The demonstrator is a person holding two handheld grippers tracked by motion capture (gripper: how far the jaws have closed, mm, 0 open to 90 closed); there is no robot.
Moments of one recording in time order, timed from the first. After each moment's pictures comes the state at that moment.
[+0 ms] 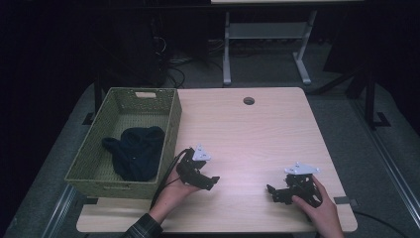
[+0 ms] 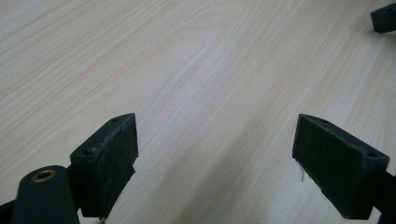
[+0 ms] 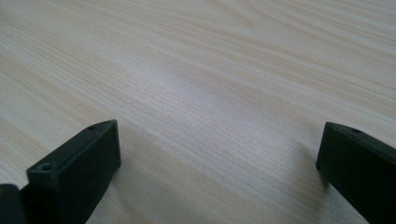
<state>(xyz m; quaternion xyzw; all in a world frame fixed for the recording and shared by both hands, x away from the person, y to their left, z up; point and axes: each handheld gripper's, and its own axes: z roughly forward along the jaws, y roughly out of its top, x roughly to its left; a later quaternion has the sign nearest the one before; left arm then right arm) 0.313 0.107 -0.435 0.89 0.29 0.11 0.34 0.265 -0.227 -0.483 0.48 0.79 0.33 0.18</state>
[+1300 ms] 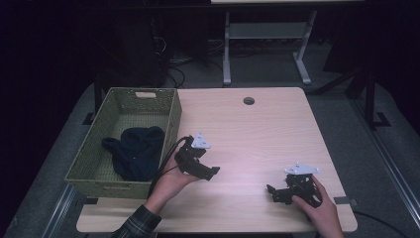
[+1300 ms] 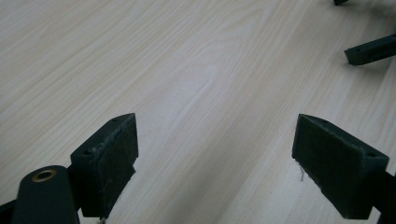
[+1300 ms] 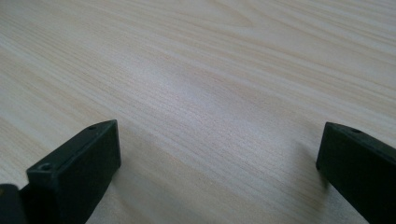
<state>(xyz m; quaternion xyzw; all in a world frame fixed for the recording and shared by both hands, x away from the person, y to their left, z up) 0.325 0.107 -0.393 0.89 0.28 0.11 0.34 0.266 -0.227 -0.483 0.48 0.79 0.33 0.18</state>
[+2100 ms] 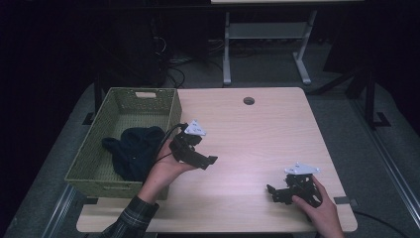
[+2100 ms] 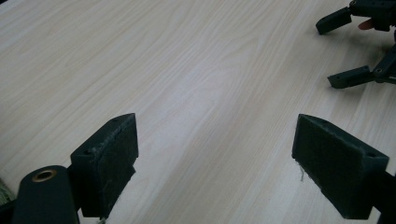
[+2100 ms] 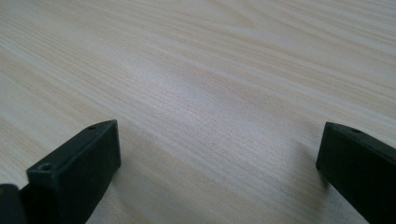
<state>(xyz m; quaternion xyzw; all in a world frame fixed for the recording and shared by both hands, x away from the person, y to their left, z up) 0.337 0.117 -0.356 0.89 0.27 0.10 0.36 0.265 -0.227 -0.483 0.48 0.79 0.33 0.18</state>
